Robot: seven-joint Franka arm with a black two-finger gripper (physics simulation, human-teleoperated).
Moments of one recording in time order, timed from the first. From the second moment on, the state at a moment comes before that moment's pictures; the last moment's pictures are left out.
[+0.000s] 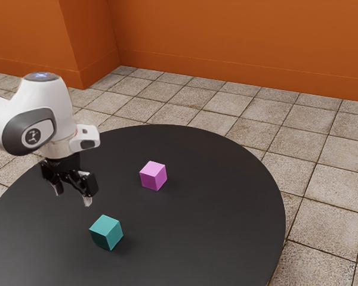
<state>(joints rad) -0.01 -0.43 -0.03 -2.51 0.04 2.02 -0.10</state>
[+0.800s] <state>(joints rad) -0.01 -0.21 -0.06 -2.59 0.02 2.37 -0.09</state>
